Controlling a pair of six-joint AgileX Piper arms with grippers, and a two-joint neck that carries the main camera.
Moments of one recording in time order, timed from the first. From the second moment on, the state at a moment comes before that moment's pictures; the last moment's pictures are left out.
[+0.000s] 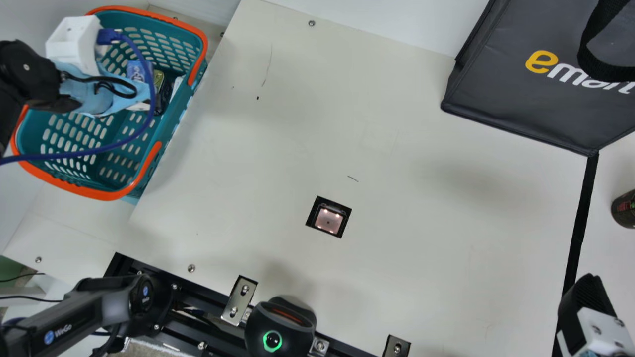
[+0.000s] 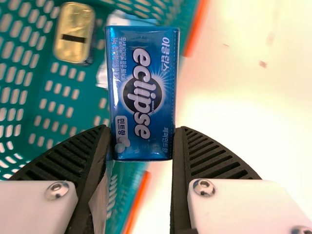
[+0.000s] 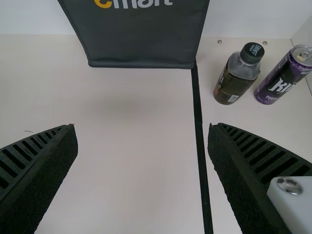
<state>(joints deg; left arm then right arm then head) 19.5 76.2 -59.0 -8.8 56.3 6.7 0.7 42.7 -69.8 -0.8 69.5 0.0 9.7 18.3</state>
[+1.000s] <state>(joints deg) -27.2 83.6 -66.0 -5.6 64.6 -23.0 0.7 42.7 -69.8 -0.8 69.5 0.0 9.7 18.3</state>
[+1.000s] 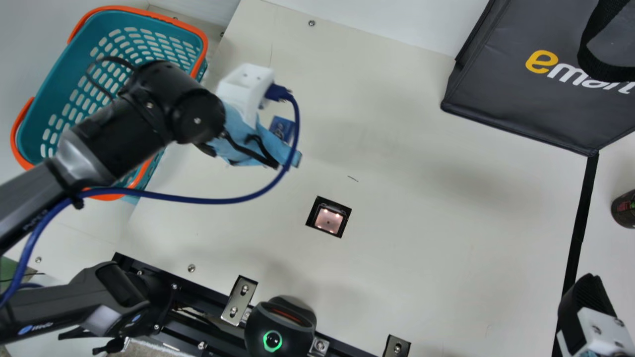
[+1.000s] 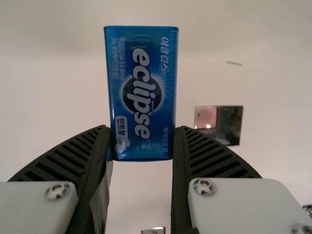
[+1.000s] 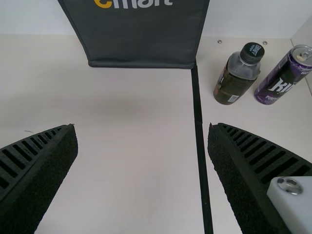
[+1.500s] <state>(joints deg) -41.8 89.1 -64.9 -6.4 63.0 -34.5 0.7 42.7 -69.8 -0.8 69.5 0.0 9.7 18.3</state>
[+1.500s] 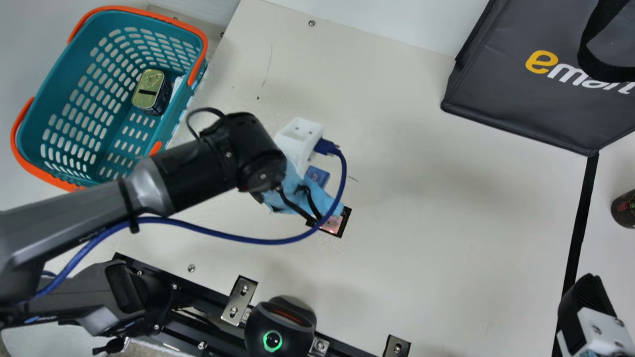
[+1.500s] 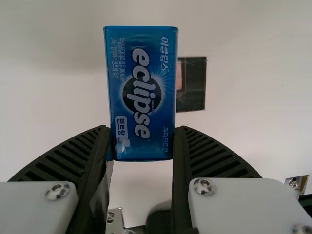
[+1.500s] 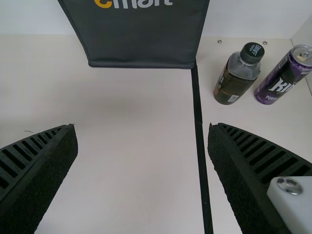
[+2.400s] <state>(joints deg) -52.1 95.1 -60.5 -2.4 55.2 -46.8 0.7 42.7 -69.8 -0.8 69.6 0.0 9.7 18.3</state>
